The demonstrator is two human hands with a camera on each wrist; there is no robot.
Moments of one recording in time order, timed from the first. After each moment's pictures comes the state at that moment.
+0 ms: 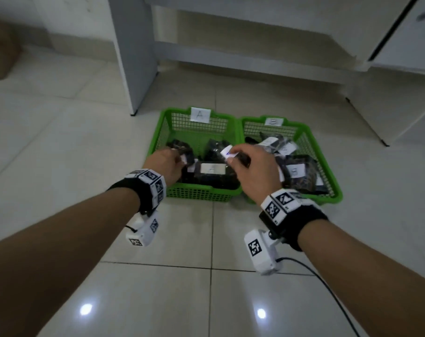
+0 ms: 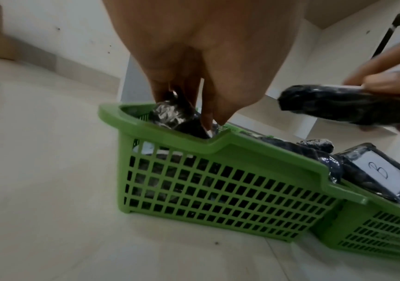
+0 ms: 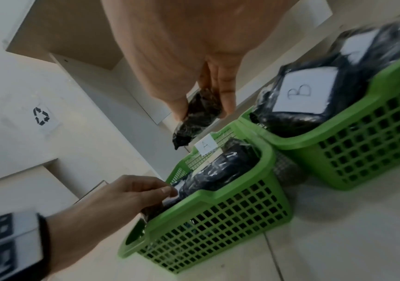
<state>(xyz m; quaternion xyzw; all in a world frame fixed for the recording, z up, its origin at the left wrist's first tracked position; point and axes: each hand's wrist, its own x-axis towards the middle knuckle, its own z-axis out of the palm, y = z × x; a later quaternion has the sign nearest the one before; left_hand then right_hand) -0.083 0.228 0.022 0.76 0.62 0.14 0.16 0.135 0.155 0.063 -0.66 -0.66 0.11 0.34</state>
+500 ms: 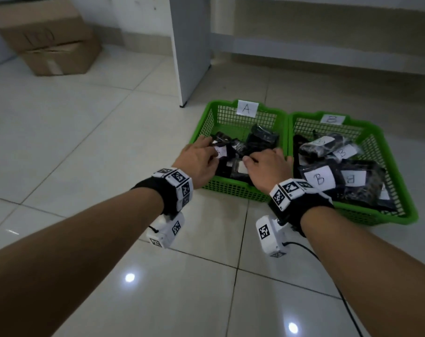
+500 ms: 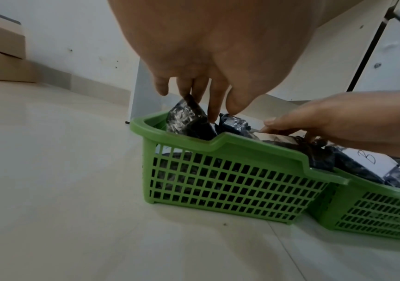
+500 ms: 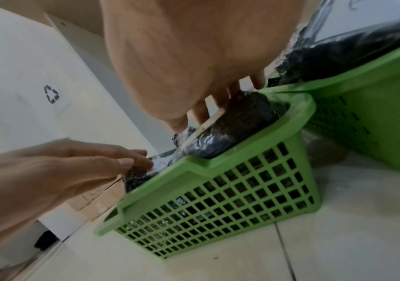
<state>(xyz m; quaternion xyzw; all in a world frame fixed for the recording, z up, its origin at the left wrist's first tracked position) -0.099 0.208 0.008 0.78 0.59 0.15 0.11 0.106 0.209 0.015 -0.68 -0.72 0.10 0.07</state>
